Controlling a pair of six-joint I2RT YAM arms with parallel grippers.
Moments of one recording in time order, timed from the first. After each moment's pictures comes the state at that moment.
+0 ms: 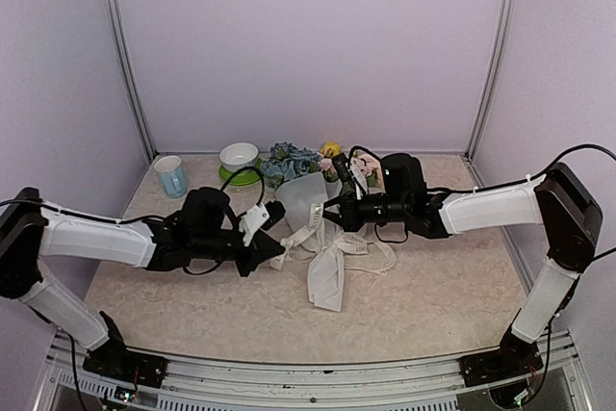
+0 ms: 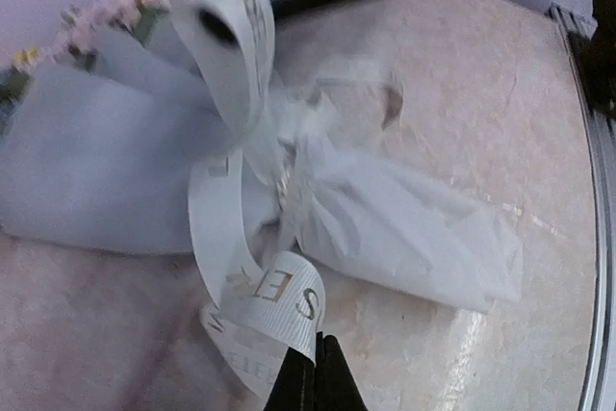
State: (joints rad) left arm -0.82 1.56 0.70 0.23 0.32 0.19; right arm 0.73 1.72 0.98 0.39 -0.49 0.27
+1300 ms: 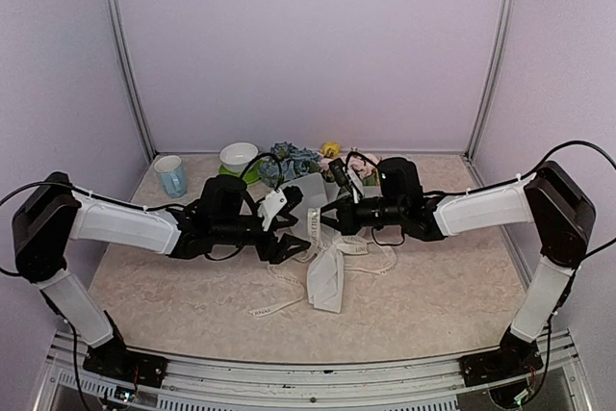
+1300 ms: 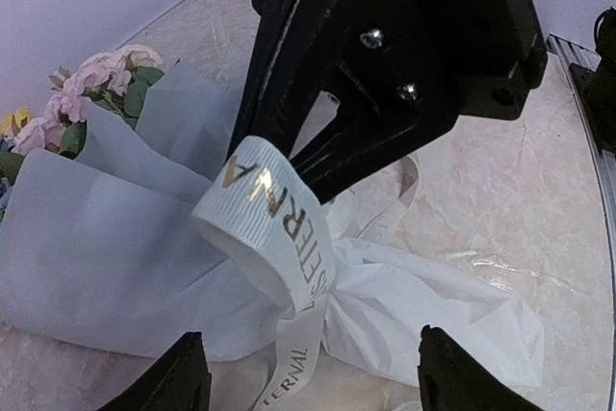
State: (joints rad) left arm -0.79 1.61 0.84 0.31 0.32 0.20; right arm 0.73 1.76 0.98 0.43 -0.54 0.31
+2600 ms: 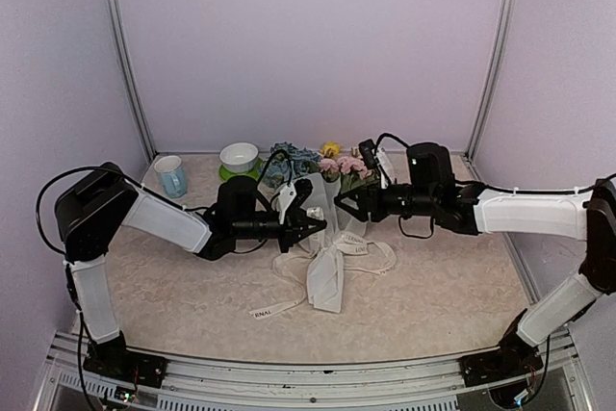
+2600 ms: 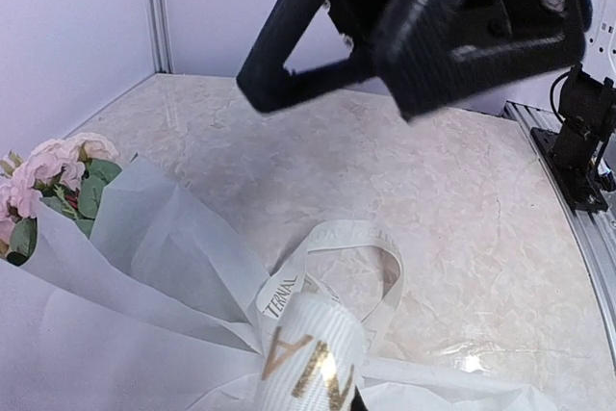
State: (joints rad) left arm -0.76 1.92 0.94 0.76 0.56 0.11; right arm 0.70 1.50 0.93 0.21 -0.36 0.28
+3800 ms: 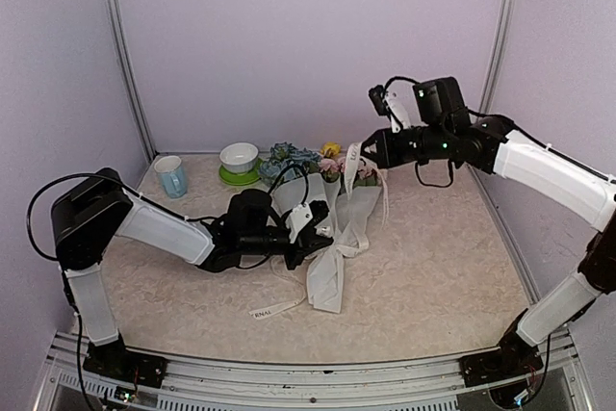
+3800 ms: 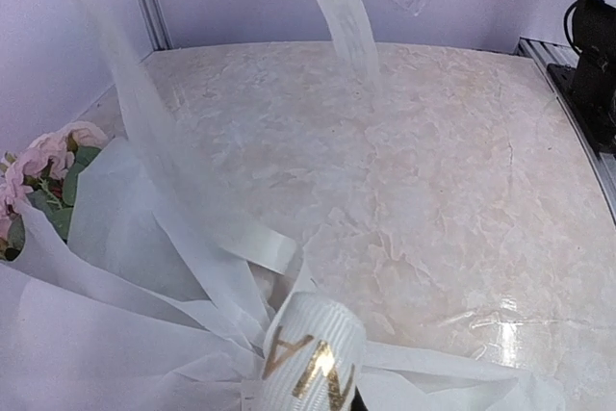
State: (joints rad) left arm -0.87 1.88 0.92 0.64 0.38 0.26; right arm 0.66 1.49 1.38 -0.44 -0.16 0.22
